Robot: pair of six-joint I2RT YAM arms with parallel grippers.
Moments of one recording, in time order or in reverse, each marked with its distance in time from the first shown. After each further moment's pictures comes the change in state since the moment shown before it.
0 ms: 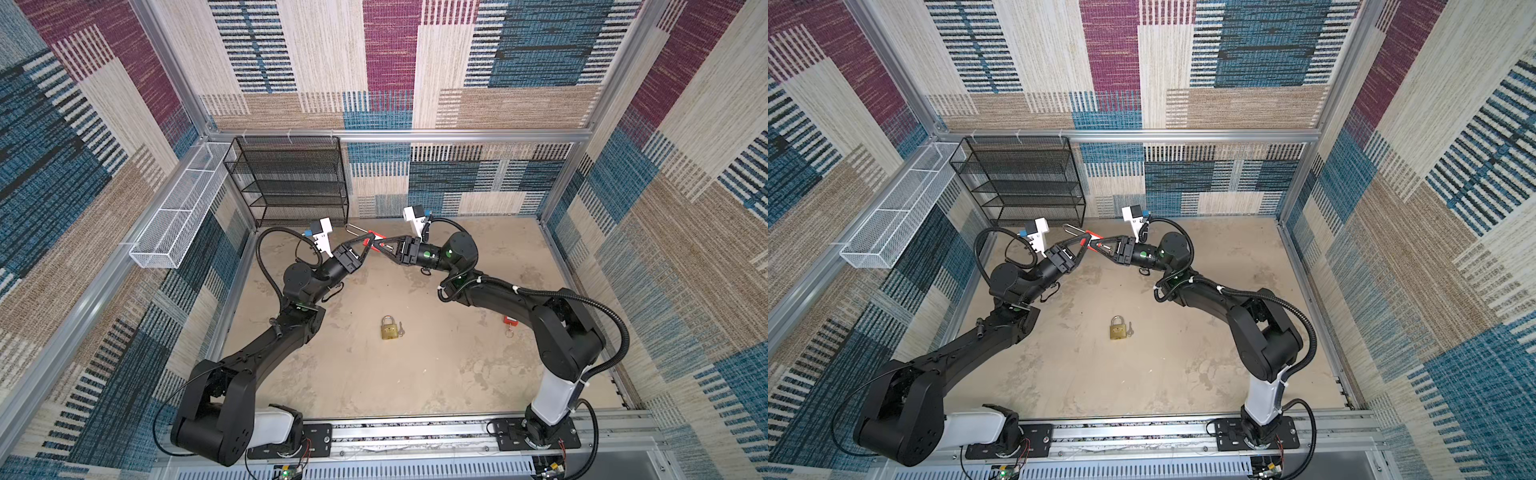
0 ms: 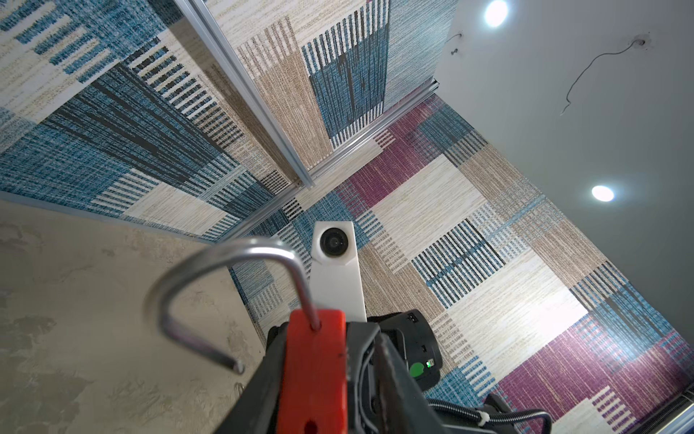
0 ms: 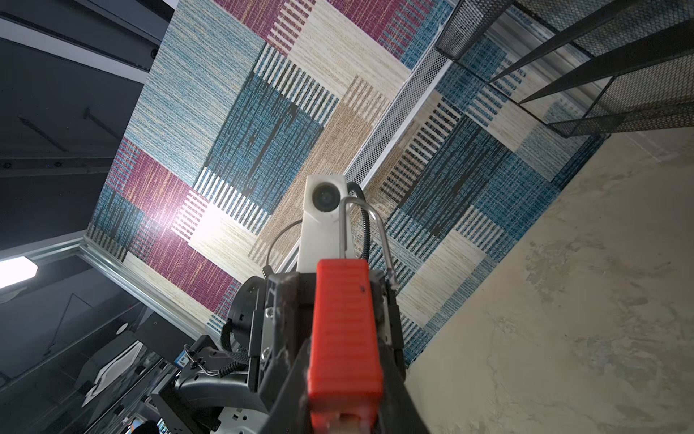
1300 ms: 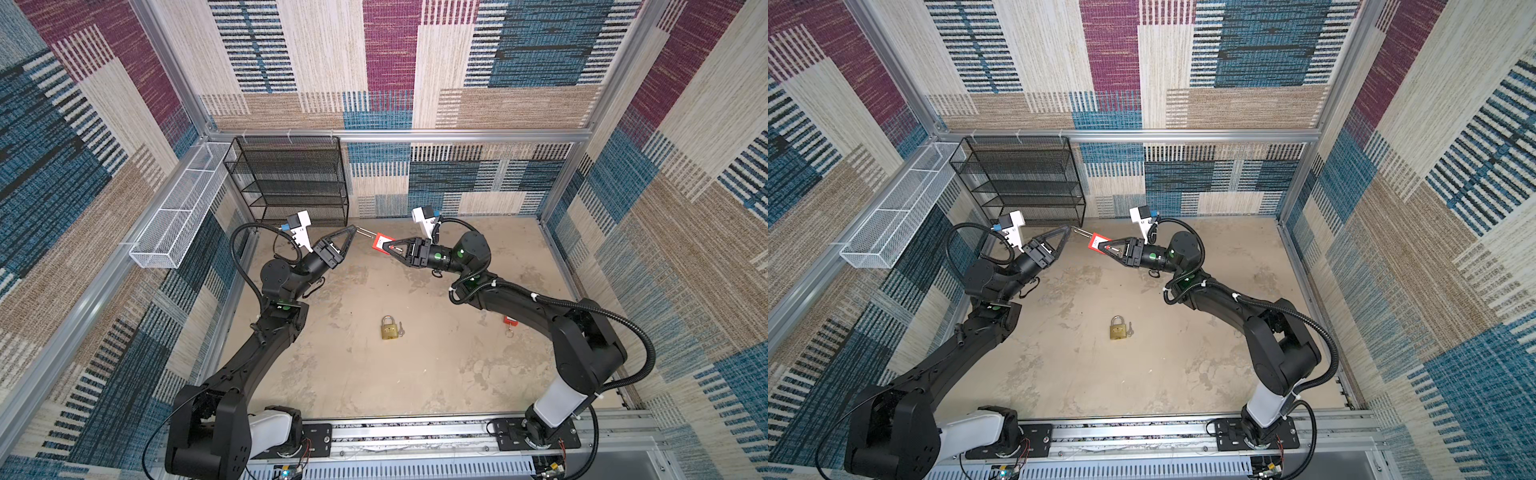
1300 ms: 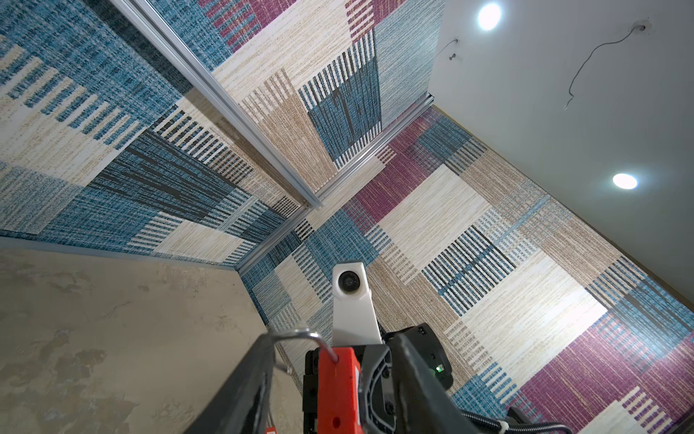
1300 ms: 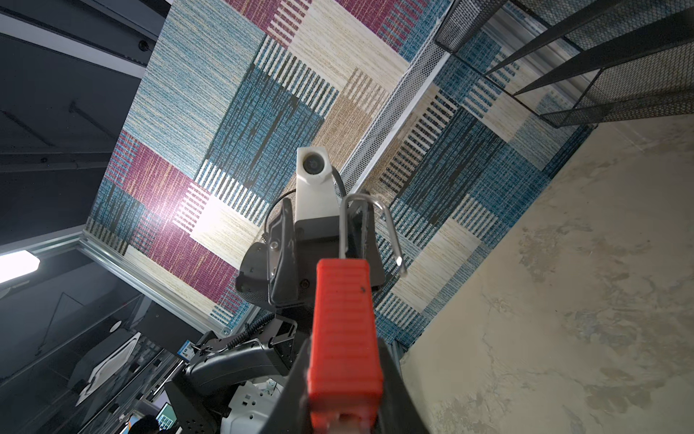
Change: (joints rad) left arm 0.130 -0.083 0.040 -0.102 0.085 0.048; right arm -0.024 -0.119 -0.071 -0.094 -0.037 -0.029
